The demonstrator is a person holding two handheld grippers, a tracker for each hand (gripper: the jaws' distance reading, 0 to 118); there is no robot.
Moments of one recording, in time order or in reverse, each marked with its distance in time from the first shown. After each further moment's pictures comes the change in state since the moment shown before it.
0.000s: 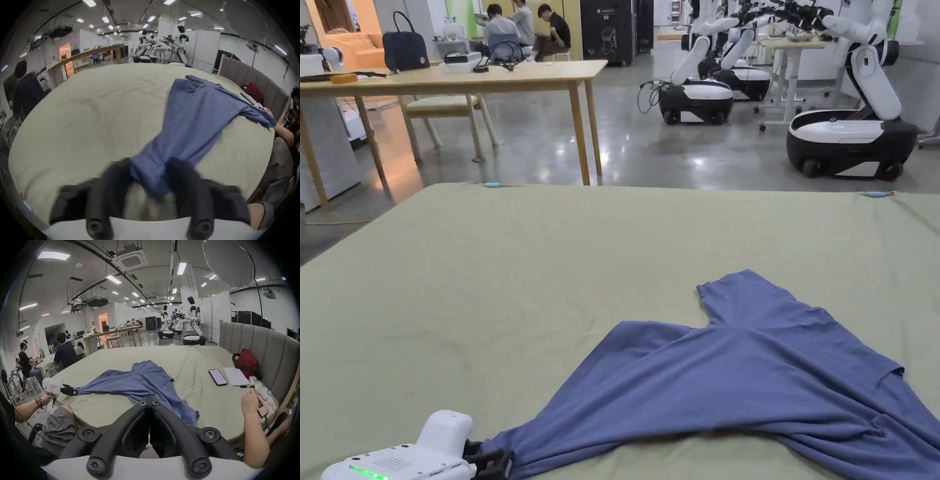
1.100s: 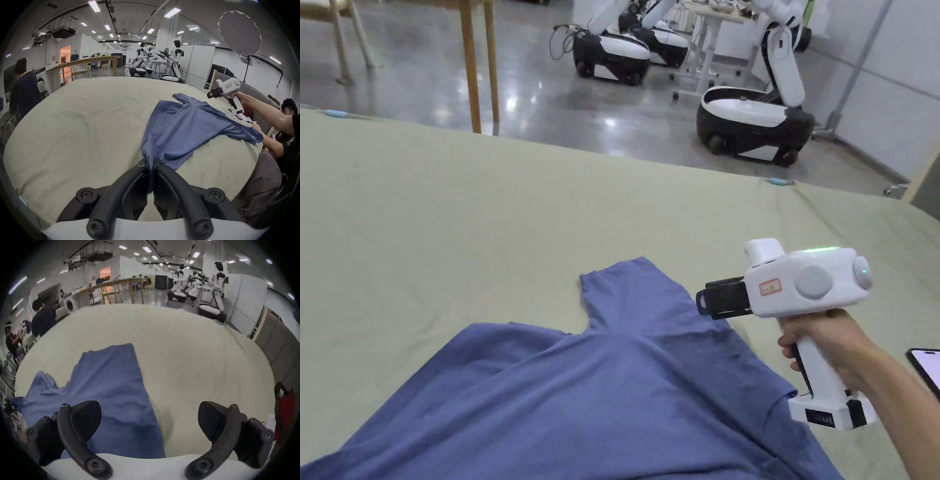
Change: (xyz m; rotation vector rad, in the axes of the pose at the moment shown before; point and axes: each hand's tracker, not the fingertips) left arm 0.038 0.036 0.028 0.097 -0.088 0.081; right arm 0.078 0.106 -0.536 -0.490 0.038 0.190
